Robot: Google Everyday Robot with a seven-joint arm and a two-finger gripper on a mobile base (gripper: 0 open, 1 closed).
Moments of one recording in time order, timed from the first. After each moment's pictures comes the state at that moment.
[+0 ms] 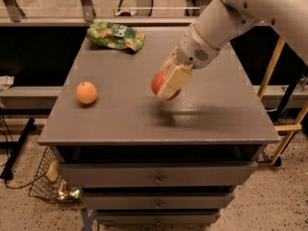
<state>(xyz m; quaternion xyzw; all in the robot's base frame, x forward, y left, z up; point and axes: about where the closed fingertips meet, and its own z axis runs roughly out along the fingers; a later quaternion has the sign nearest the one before) 0.560 -0.040 0.895 -0.65 0.70 0.19 0.23</state>
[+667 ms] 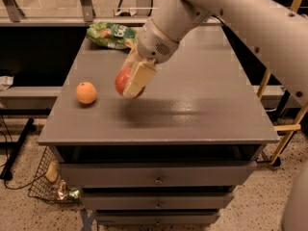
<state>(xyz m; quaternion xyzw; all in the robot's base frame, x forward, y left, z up) 0.555 0.051 0.904 -0.72 0.61 0.23 0.22</state>
